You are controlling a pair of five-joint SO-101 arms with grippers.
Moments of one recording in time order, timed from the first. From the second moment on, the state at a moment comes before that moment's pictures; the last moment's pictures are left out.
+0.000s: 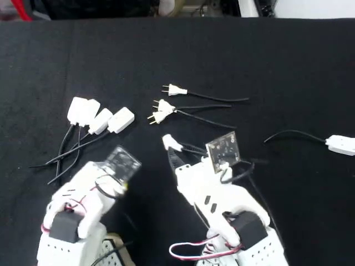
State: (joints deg) left arm 8.8 -104.4 85.5 73.9 -30.4; right arm -30.1 -98.9 81.1 55.6 -7.9
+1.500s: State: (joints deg) left arm -26.5 -104.2 95.9 70.7 -36.9; right arm -32.1 -39.2 67.3 56.7 13.3
